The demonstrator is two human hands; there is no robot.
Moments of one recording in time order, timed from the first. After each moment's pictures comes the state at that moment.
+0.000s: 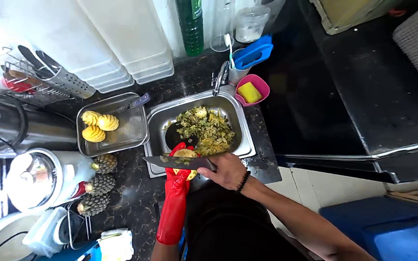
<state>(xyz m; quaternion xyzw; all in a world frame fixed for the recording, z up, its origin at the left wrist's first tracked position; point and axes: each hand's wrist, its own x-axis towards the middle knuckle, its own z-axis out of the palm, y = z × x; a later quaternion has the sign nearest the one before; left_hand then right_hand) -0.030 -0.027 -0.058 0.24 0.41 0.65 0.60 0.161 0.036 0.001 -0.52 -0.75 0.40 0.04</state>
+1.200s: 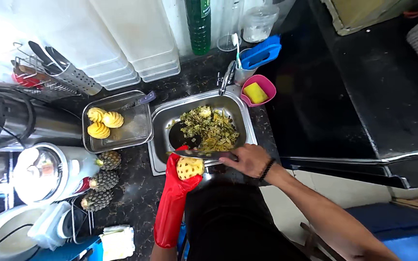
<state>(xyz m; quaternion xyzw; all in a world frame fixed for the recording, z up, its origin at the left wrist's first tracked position) -0.047 -0.026 -0.033 0.40 0.51 0.55 0.52 0.211 0.066 -0.003 -0.52 -0.77 0.37 -0.09</state>
